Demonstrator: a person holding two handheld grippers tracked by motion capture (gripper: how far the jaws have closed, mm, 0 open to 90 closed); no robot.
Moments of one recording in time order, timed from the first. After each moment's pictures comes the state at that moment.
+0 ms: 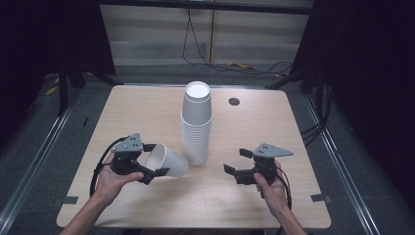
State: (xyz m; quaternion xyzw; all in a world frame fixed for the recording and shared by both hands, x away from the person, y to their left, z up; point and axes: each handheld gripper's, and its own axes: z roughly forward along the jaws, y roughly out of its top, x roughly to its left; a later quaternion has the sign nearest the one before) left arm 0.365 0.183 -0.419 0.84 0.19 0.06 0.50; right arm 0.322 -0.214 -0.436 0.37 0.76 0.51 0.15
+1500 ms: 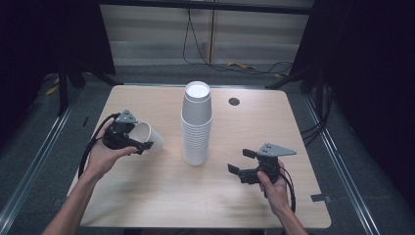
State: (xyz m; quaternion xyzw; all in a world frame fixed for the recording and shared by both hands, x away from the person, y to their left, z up) left arm 0.436 0.206 -0.413 0.87 0.31 0.15 0.35; right arm 0.328 -0.226 -0.443 0.38 0.76 0.51 0.14
